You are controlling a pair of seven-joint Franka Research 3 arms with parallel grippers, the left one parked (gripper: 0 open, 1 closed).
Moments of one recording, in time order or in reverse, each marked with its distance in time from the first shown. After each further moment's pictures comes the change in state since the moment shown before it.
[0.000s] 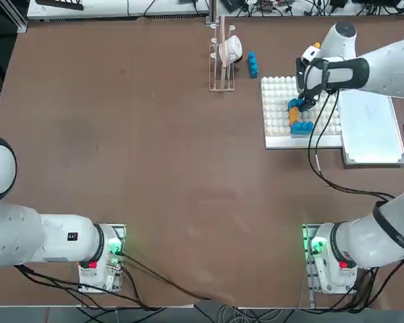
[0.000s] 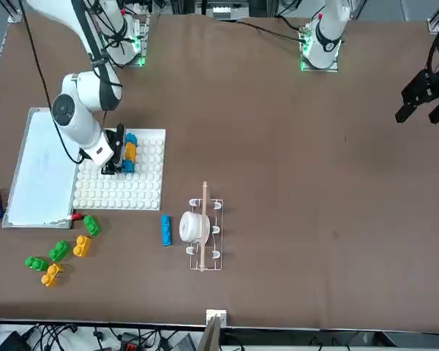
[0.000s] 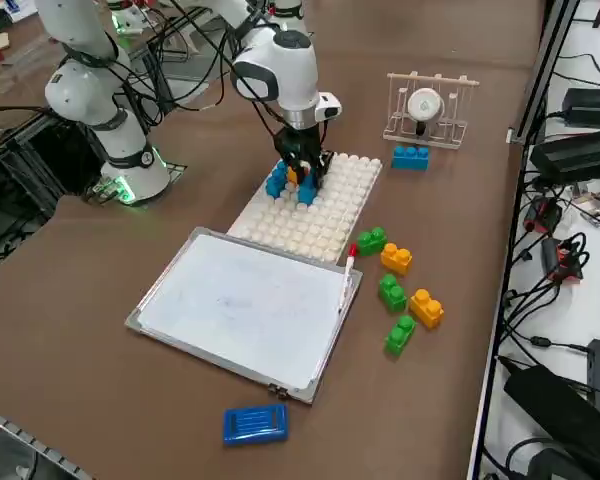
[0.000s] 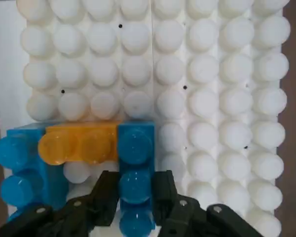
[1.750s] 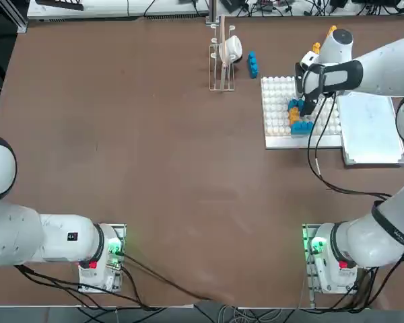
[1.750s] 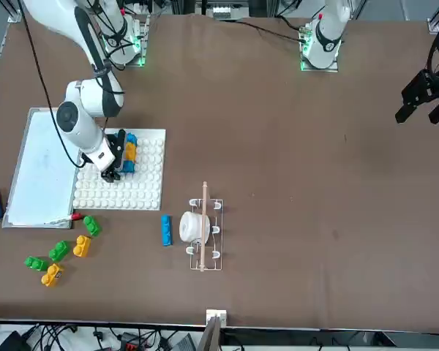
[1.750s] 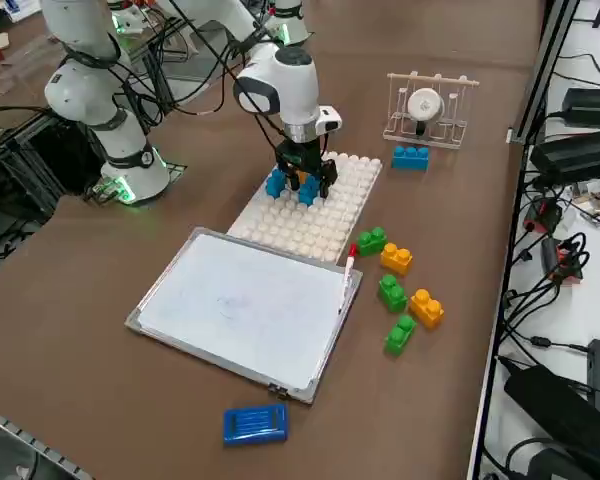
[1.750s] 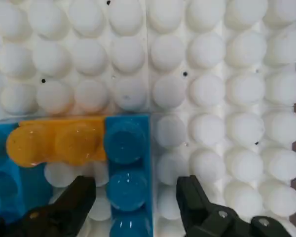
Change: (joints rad) arm -0.008 0.063 -0.005 0.004 0.002 0.060 -0.004
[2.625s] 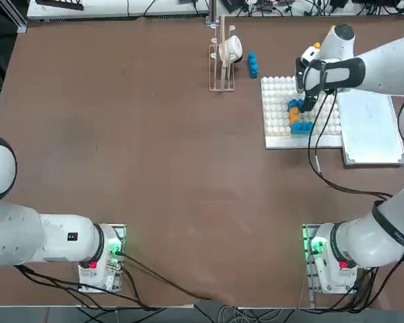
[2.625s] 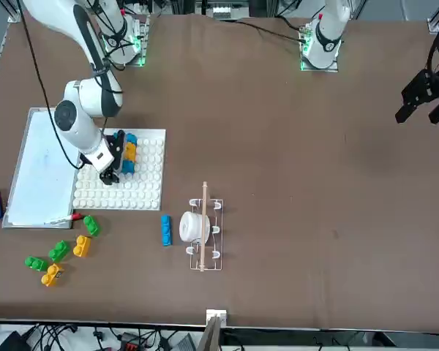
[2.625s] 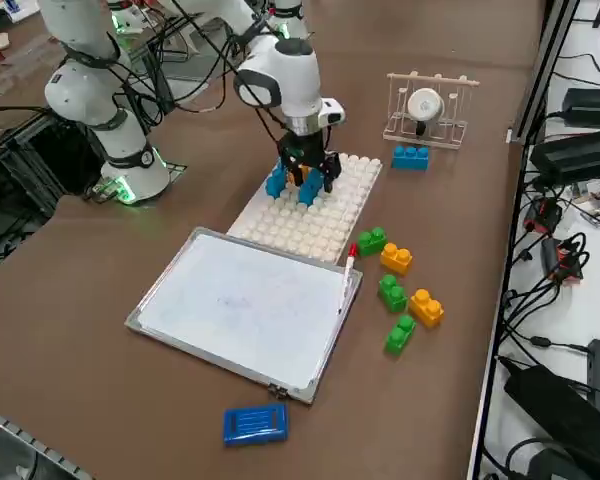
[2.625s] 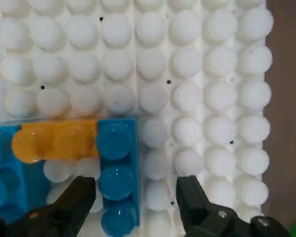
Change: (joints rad) arm 0.002 -0.047 0.000 0.017 0.000 -0.031 0.000
